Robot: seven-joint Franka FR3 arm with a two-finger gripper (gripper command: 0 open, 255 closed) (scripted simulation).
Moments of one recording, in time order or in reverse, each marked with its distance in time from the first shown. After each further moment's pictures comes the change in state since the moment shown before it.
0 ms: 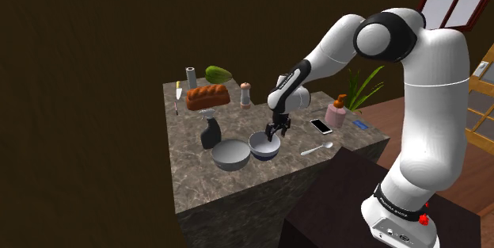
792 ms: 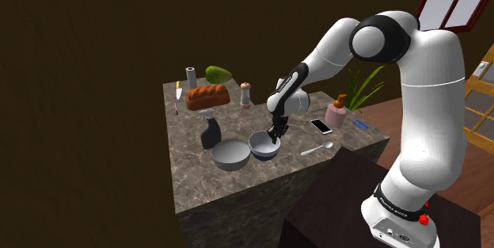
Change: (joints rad) arm -0.005 0.035 0.011 0.004 0.015 0.031 -0.012
